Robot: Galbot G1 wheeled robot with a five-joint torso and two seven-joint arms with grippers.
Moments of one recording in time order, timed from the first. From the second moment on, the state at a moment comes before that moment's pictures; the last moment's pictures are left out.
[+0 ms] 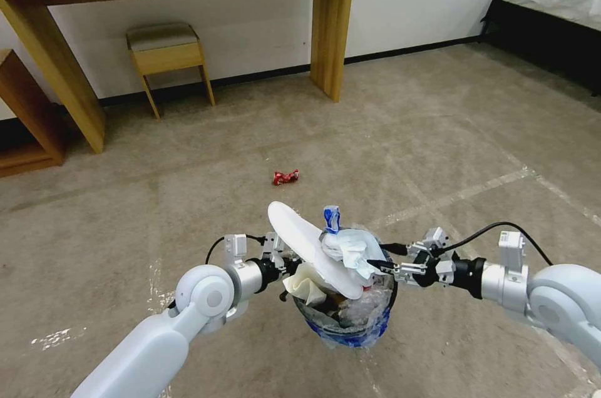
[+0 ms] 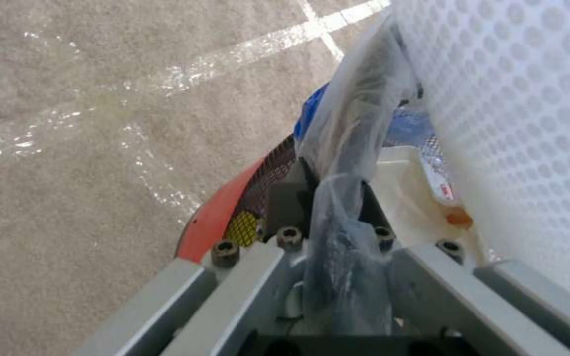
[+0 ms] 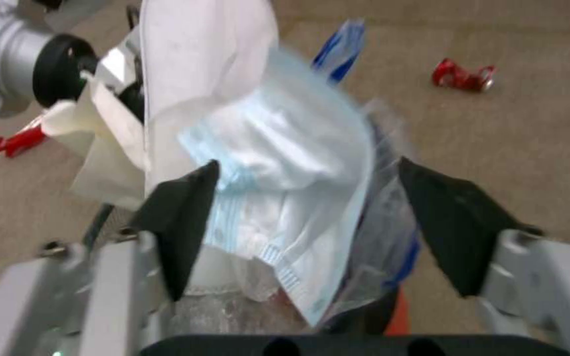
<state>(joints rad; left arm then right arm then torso) 0.96 -1.01 0.01 -1.92 -1.23 0.62 -0.21 -1.44 0.53 0.63 2.09 0.93 -0.42 -0.53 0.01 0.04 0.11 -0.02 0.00</state>
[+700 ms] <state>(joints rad) 1.02 -0.90 -0.15 -1.92 -1.23 0.61 -0.23 -1.61 0.69 0.99 2.07 0.89 -0.38 -0.50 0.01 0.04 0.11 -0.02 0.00</state>
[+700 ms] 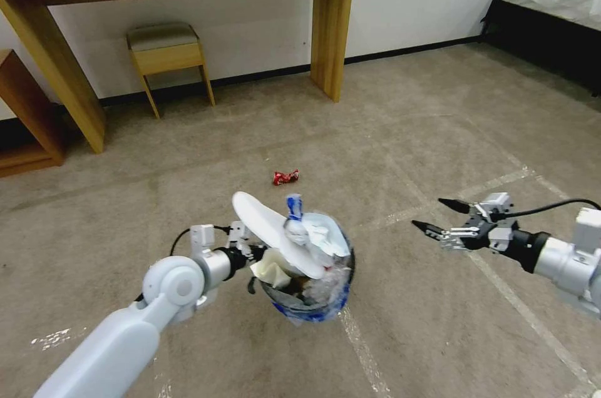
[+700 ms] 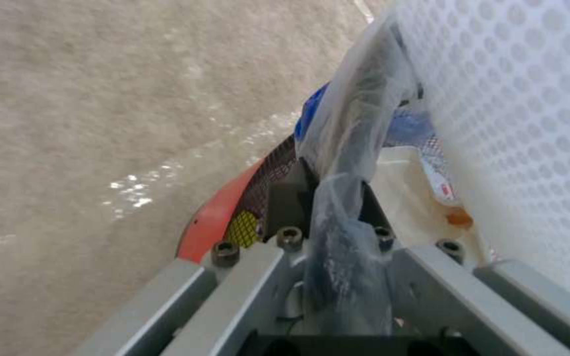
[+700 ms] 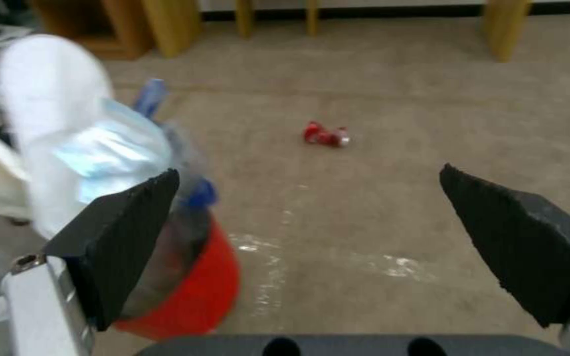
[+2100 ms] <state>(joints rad) 1.13 -0.93 -0.25 -1.94 -1.20 0.60 -0.29 -1.55 0.82 0.83 1.95 0.62 -0.31 -0.50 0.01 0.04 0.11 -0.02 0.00</state>
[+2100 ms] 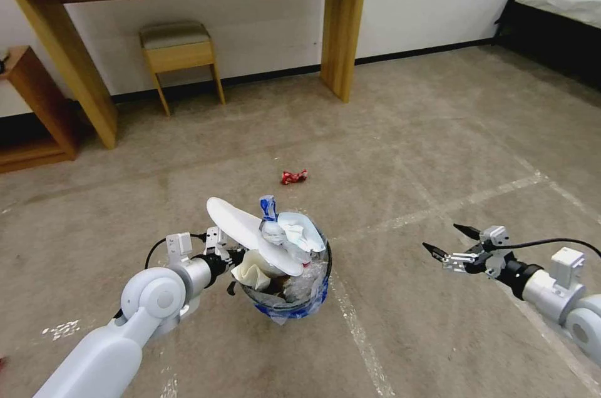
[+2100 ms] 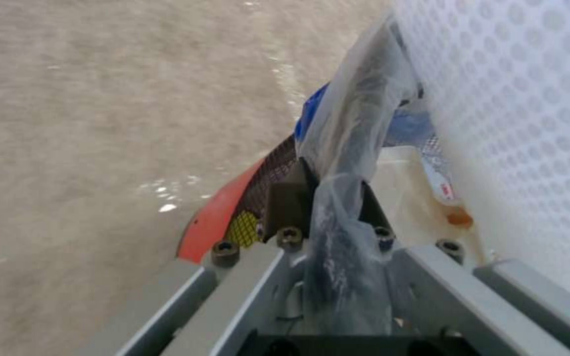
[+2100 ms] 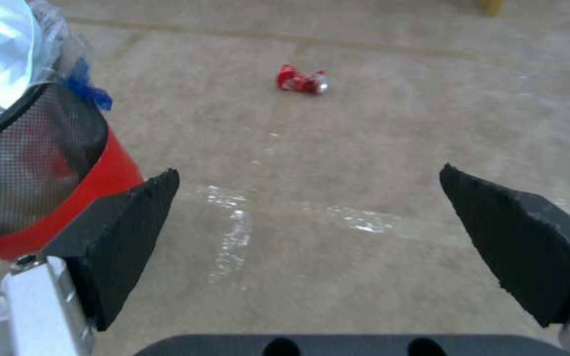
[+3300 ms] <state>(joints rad) 1.06 -0.94 -0.21 -1.87 -1.13 0.59 -0.22 -1.55 0.84 0.82 1.94 0.62 -0.28 -0.43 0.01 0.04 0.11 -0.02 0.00</state>
